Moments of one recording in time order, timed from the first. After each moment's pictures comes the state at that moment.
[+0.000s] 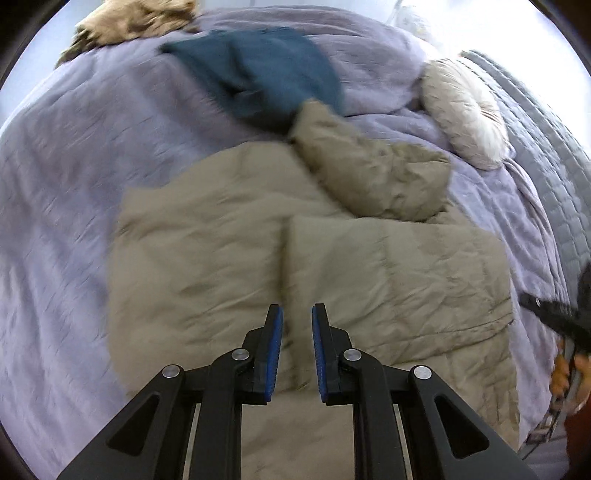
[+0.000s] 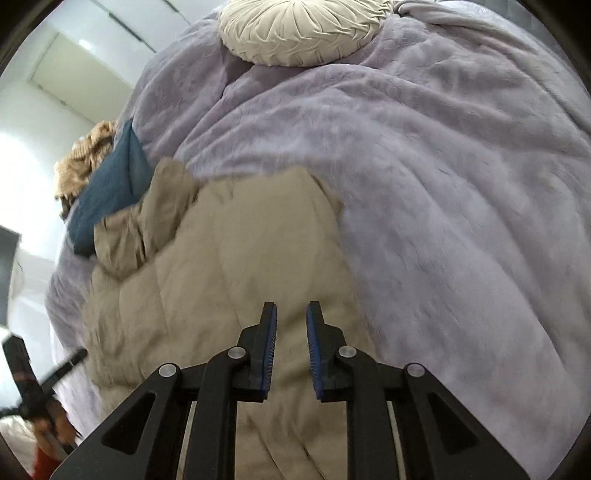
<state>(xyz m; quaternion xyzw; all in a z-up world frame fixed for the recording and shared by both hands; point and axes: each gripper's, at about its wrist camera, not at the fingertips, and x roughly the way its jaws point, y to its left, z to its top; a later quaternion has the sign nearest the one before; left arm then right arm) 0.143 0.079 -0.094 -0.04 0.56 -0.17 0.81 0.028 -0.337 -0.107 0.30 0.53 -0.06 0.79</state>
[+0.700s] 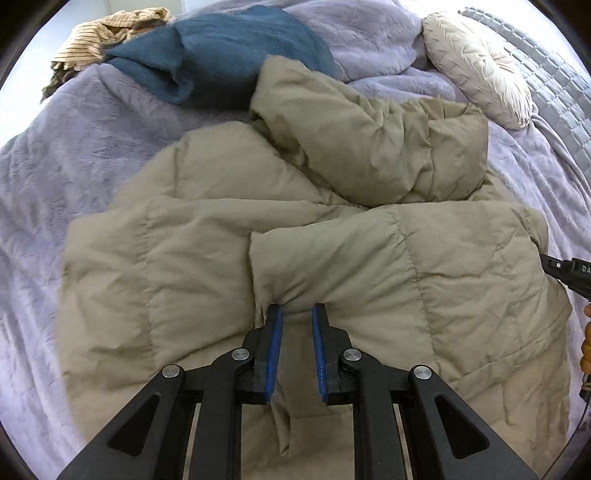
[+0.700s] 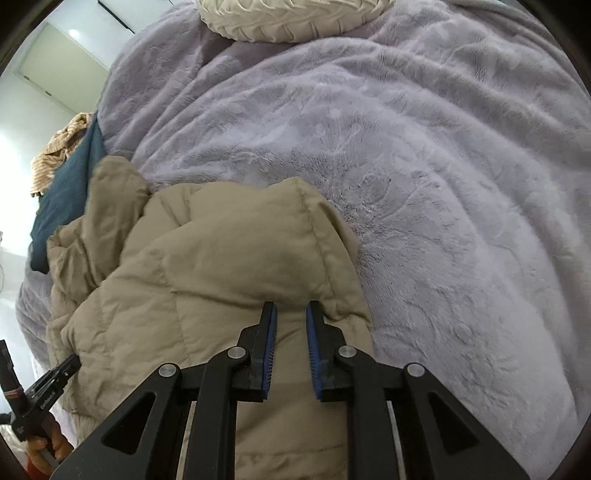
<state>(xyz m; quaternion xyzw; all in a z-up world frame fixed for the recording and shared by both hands) 0.173 0.031 -0.140 0.05 0.57 -0.13 0.81 0.070 -0.340 -0.158 0.27 0.56 -0.08 0.78</state>
